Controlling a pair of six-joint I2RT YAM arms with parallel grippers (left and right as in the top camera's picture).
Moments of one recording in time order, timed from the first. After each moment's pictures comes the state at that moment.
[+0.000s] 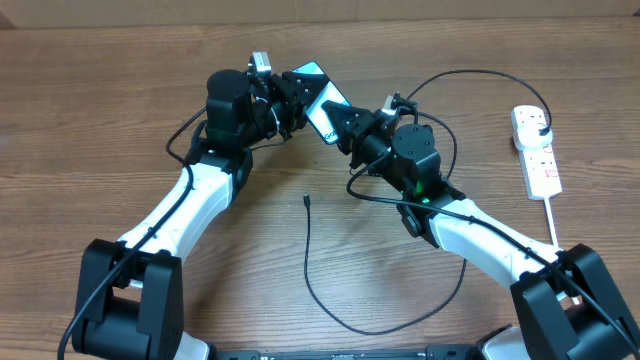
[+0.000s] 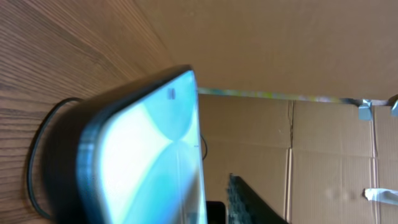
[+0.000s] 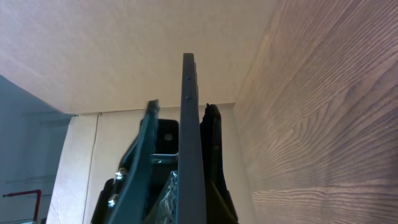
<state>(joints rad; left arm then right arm) -0.27 1.69 1.05 0.38 0.62 -1.39 0.51 1.62 0.81 0.69 -0.24 1.62</state>
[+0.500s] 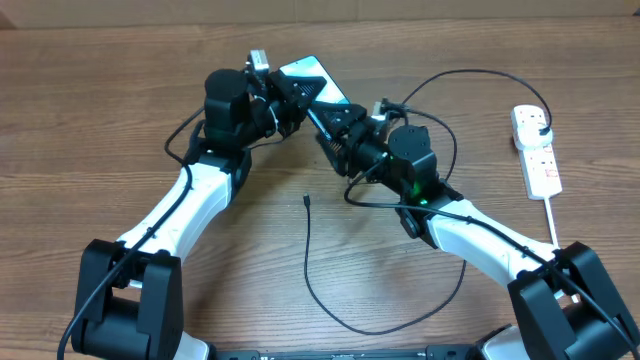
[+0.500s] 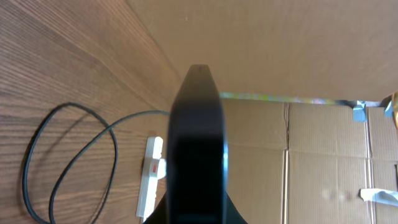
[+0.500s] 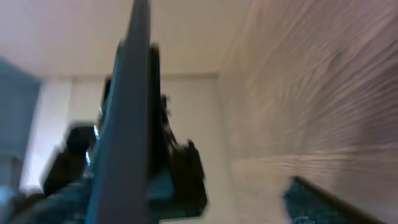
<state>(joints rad) -0.26 1.69 1.05 0.40 0.61 -1.39 0.51 1.62 0.80 0.66 -0.38 1.51</state>
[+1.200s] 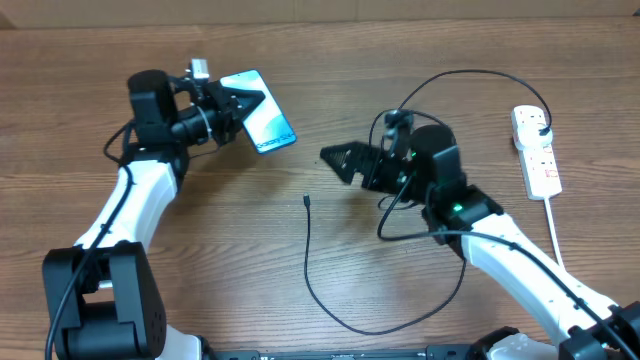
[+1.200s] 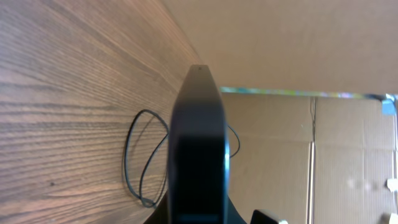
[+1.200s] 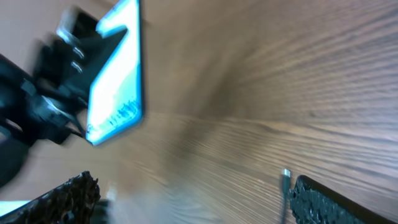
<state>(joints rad) 0.06 1.69 1.05 0.15 0.93 -1.07 0.45 1.40 0.80 0.08 -0.49 0.79</state>
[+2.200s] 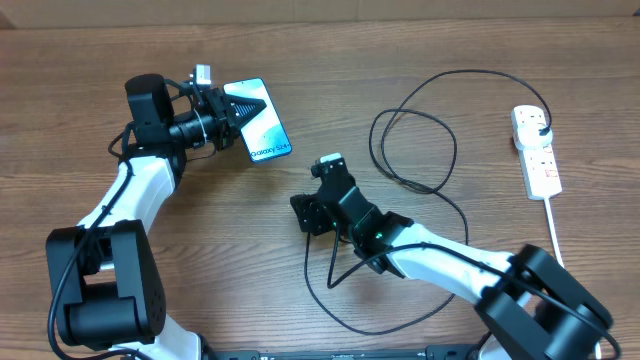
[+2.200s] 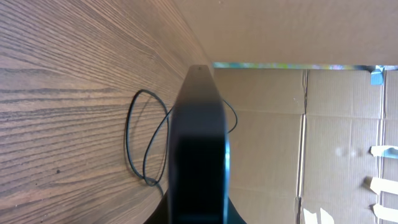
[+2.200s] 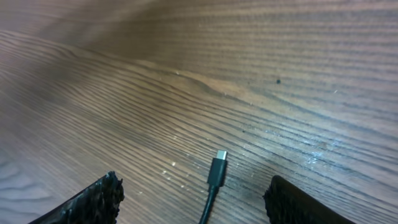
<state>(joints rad) 0.09 1.77 1.05 0.18 1.08 -1.02 0.82 1.69 0.80 0.15 0.08 0.49</state>
